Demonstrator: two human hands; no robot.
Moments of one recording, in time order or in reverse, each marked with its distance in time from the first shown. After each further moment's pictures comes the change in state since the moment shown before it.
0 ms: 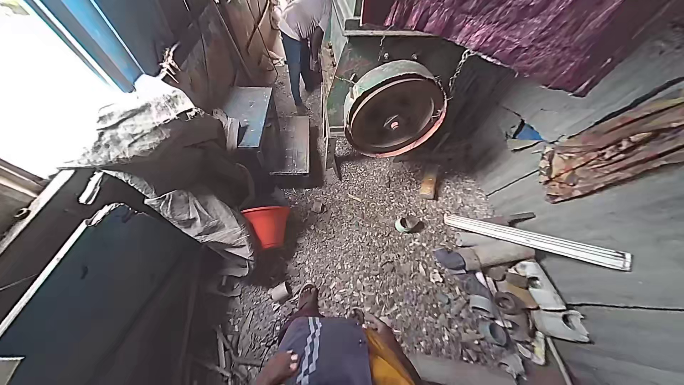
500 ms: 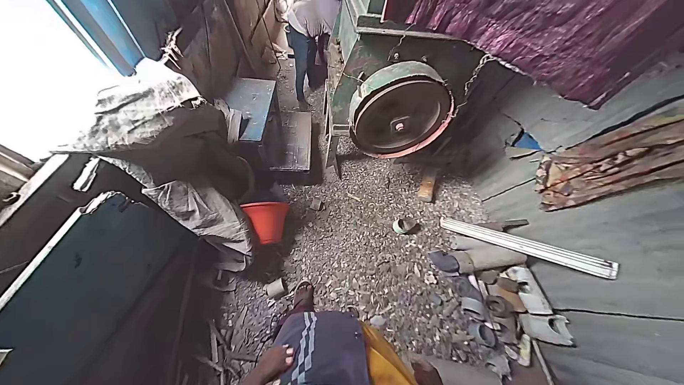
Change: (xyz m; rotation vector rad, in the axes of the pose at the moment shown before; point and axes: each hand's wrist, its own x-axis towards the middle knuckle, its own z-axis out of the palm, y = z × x) left_hand -0.005 -0.014 -0.020 0.055 -0.034 -0.031; right_hand -0.066 0.103 -0.041 0.036 0.313 0.418
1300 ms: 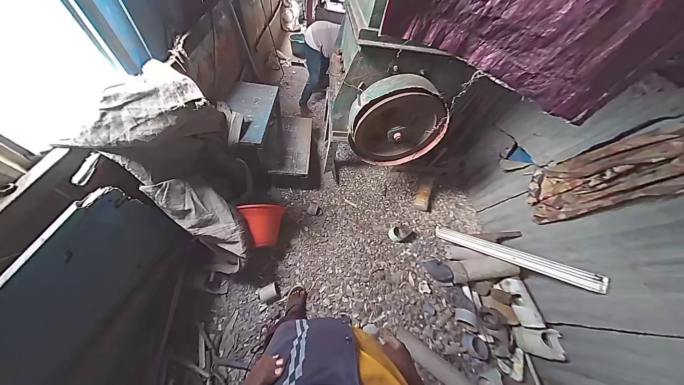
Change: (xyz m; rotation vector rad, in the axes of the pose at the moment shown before) left_hand -0.004 0.021 0.018 0.017 0.110 -0.012; right_hand 0.026 -0.061 0.018 -0.017 -0.124 -0.220
